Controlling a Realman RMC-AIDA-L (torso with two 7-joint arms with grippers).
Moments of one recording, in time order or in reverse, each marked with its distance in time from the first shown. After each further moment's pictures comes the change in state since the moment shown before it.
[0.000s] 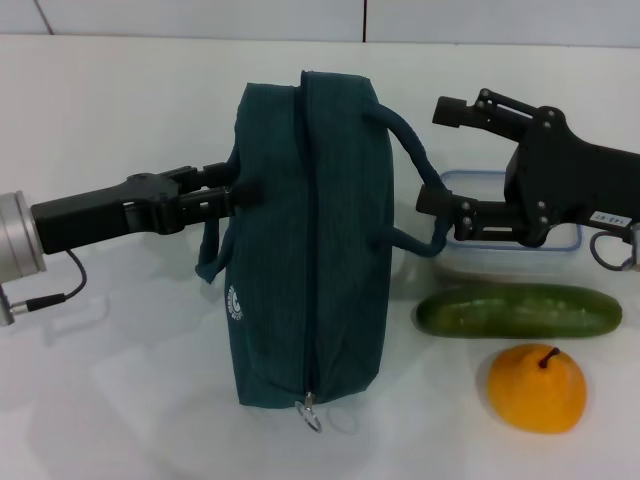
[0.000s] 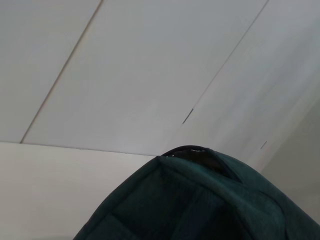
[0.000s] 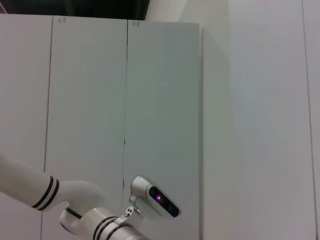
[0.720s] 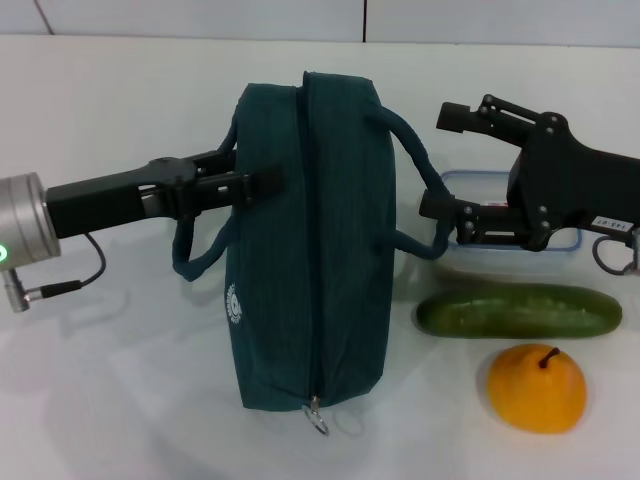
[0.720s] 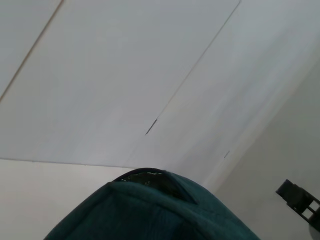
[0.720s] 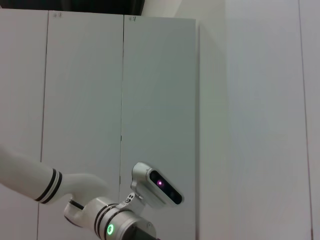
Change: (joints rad) left arm -0.039 -0.011 -0.022 0.003 -0.007 0.079 -0.046; right arm -0.011 0.000 0.003 -0.003 -0.008 0.009 -0.004
